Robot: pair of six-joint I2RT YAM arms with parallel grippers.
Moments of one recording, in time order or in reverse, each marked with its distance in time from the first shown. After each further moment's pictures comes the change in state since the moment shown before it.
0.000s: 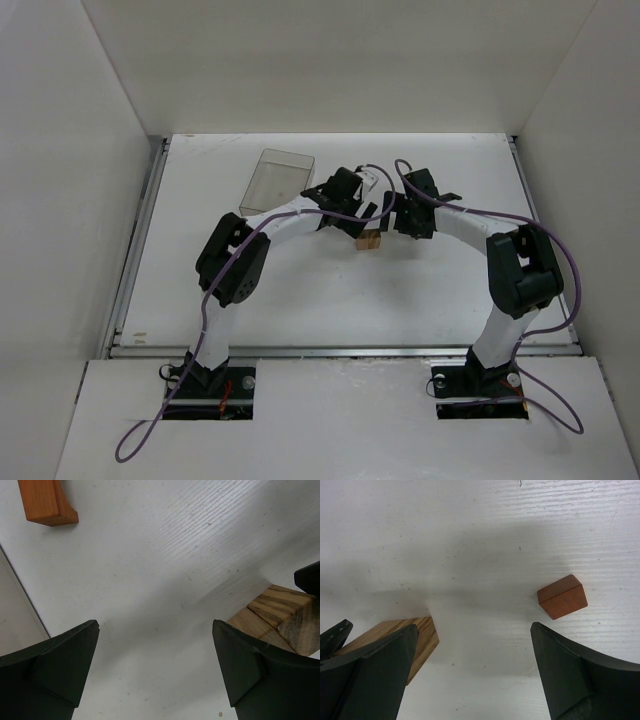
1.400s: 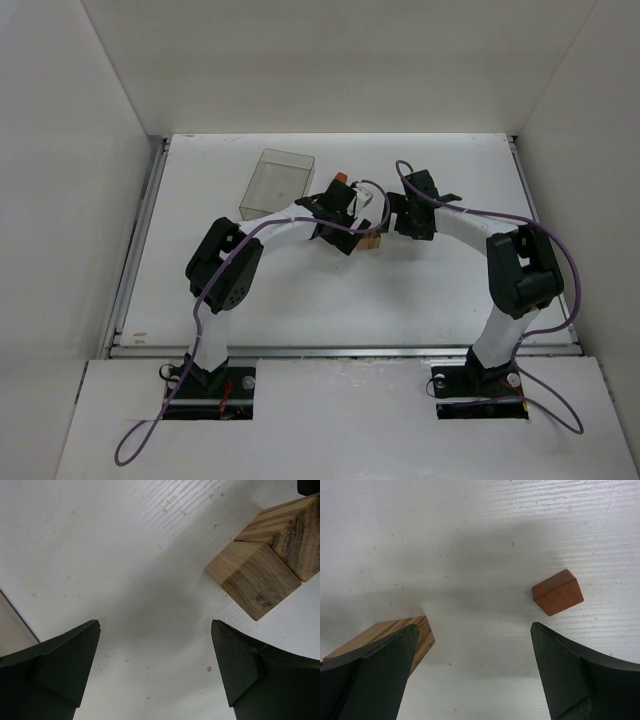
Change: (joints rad) left arm -0.010 -0.084 -0.139 -0.062 0.066 -0.009; right arm 0.000 -0.001 -0.009 -0.008 0.016 0.019
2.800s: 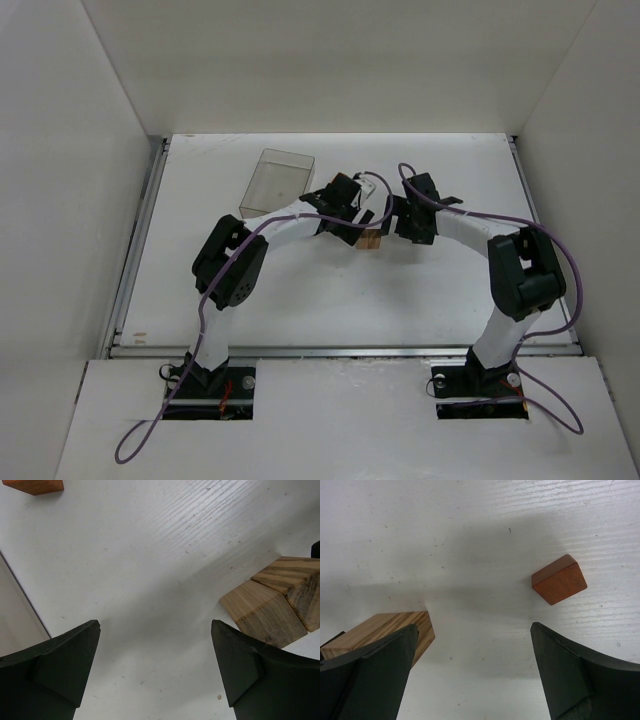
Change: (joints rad) left arm -0.001 0.049 0.073 0.039 -0.074 0.003; right arm 0.000 -0.015 -0.033 0.002 -0.010 0.048
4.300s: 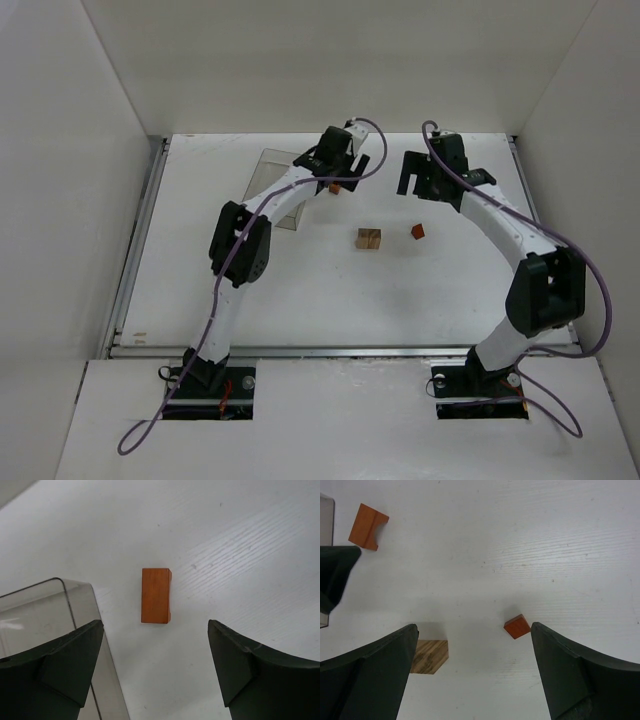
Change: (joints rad) left arm 0.135 0.227 0.508 -0.014 -0.006 0.040; right arm -0.071 -0.137 0.243 -0.109 0.070 -0.171
